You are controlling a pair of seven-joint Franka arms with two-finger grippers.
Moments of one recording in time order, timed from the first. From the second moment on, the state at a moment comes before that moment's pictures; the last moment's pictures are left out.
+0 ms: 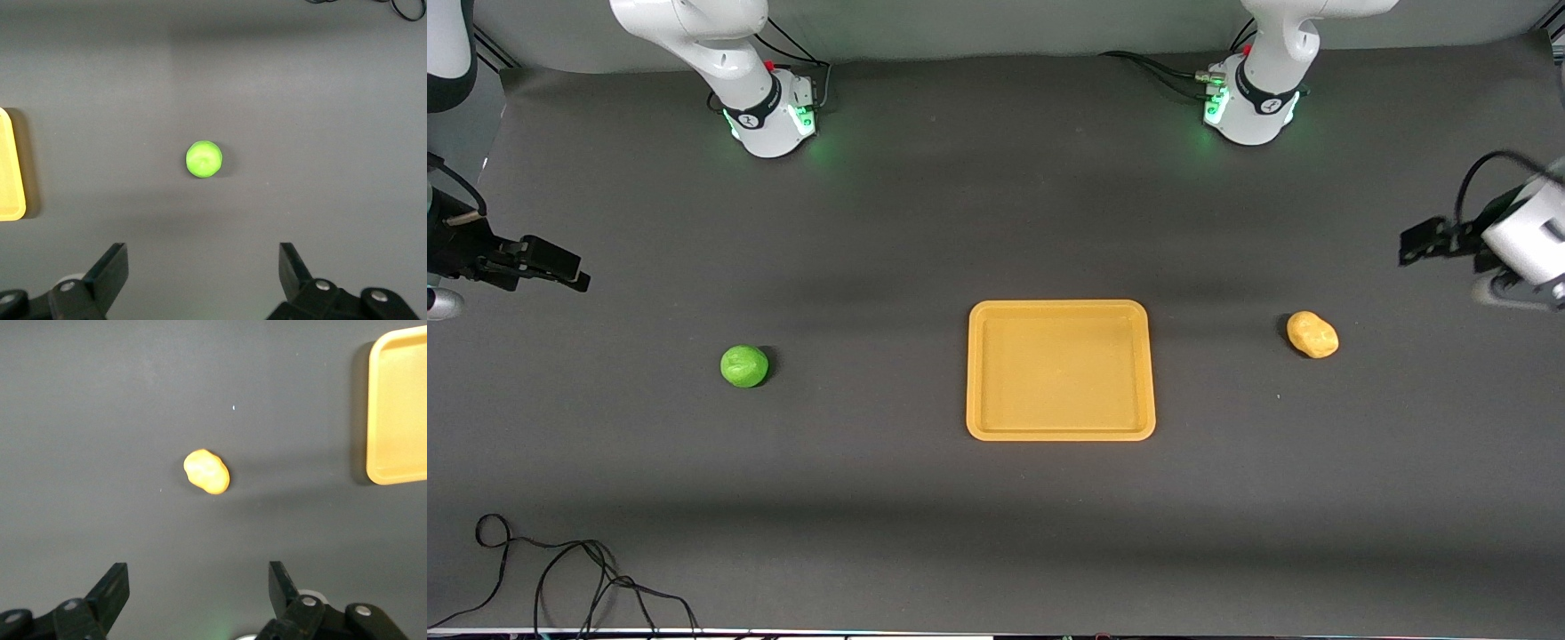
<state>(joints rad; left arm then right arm) -0.08 0.04 0.11 -1.76 0.03 1.66 0.15 -0.03 0.04 -0.01 -1.57 0.02 1.59 0.03</state>
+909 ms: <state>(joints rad) -0.08 0.17 0.11 -2.13 0.03 2.23 0.14 -0.03 0.04 -0.01 -1.57 0.02 1.57 0.03</state>
